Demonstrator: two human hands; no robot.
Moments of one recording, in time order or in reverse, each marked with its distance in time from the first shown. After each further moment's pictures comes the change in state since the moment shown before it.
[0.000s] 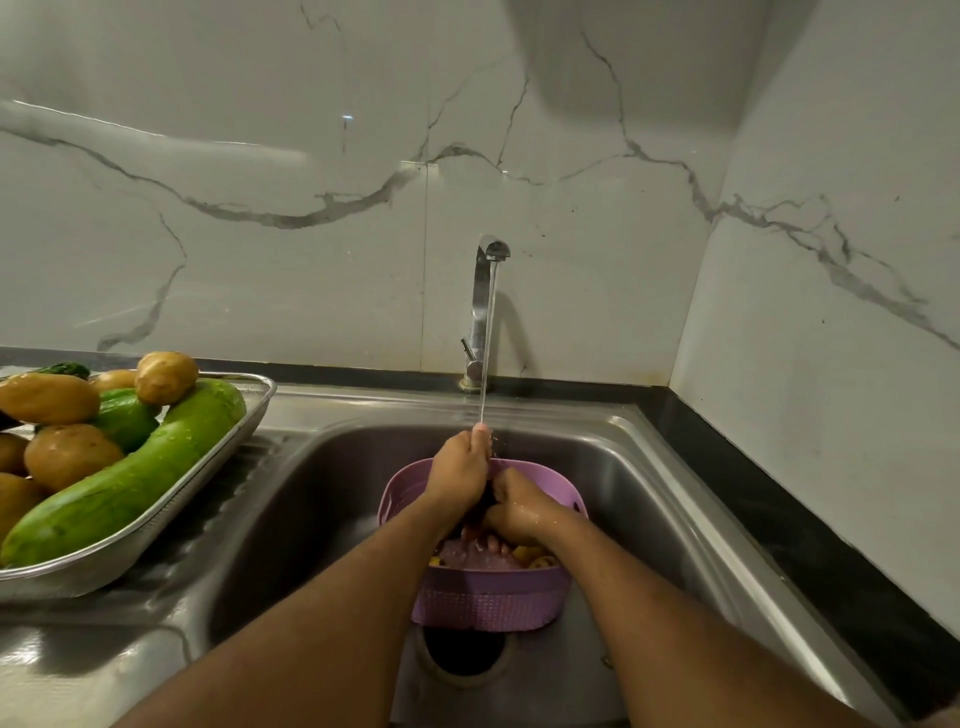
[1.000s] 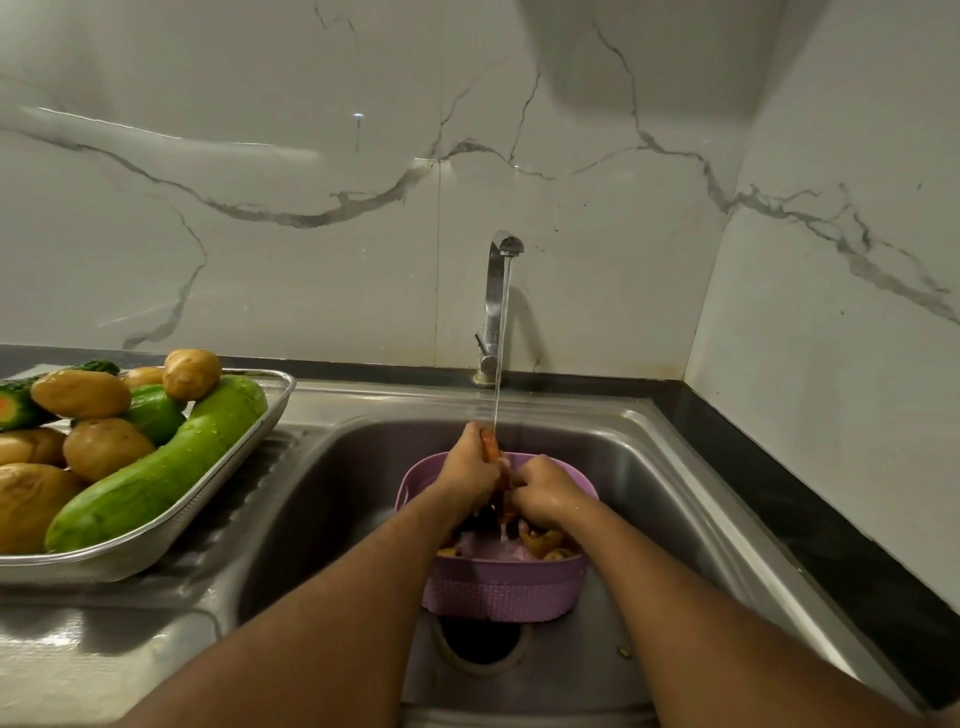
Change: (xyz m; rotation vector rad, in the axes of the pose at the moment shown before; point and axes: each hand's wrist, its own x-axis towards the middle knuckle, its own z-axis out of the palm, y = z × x) left_hand -0.007 -0.006 -0.011 -0.004 -0.139 -0.067; right_hand -0.003 0.002 -0.010 0.001 0.099 0.097
